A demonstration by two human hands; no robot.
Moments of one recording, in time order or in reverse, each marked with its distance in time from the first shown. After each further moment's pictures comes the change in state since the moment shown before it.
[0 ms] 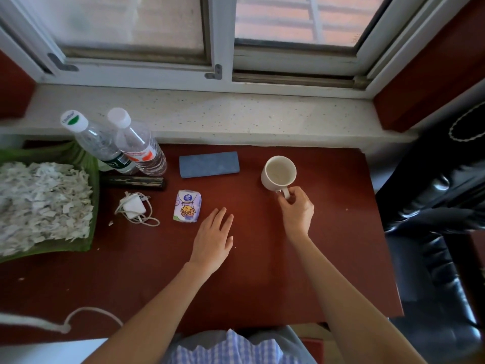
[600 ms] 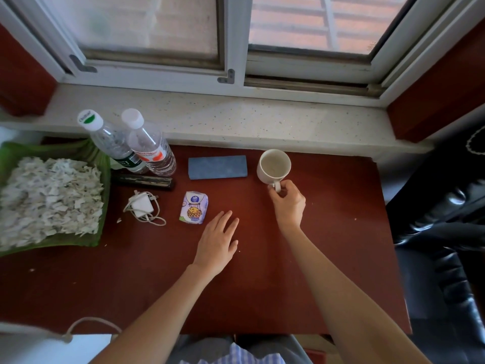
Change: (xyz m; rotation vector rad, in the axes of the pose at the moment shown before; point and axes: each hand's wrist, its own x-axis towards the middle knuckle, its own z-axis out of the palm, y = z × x) left_hand 0.000 0.001 0.000 -0.056 0.010 -0.028; right_hand 0.012 -0.024 0.028 0.075 -0.075 -0.099
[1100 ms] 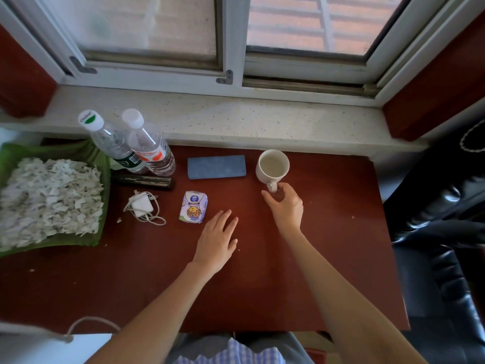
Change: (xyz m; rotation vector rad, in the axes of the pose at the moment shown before) left_hand 0.001 -0.002 -0.002 0.018 -0.031 0.005; right_hand -0.014 -0.010 -0.012 -0.082 -0.092 0.029
